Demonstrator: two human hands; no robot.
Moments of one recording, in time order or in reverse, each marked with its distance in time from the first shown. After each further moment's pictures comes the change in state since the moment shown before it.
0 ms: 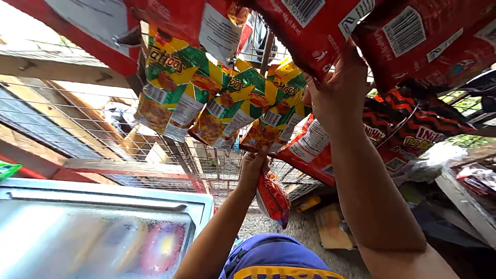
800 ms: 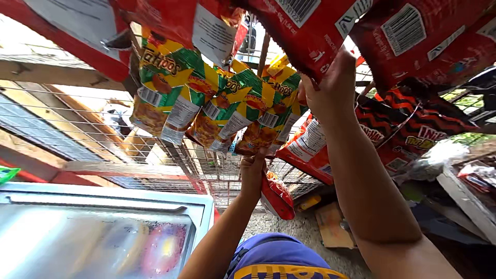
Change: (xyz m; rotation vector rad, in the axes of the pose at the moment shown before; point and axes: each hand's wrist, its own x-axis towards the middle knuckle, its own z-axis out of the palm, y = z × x) left_hand -0.010 -0.005 0.012 0.120 0.229 0.088; right_hand 0.011 0.010 0.010 0.077 -0.019 -0.025
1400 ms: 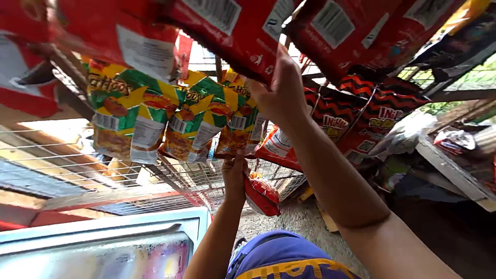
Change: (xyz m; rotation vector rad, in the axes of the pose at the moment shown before) left_hand 0.006 0.002 0.002 0.060 -0.009 0.024; right_hand -0.008 -0.011 0.002 -0.086 0.005 -0.033
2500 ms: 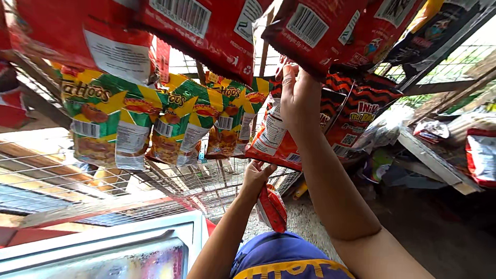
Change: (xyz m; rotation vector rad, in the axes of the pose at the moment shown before) left_hand -0.011 -0.039 0.019 0.071 -0.418 -0.362; right_hand -0.029 0.041 -0.021 -0.277 0.325 0.084
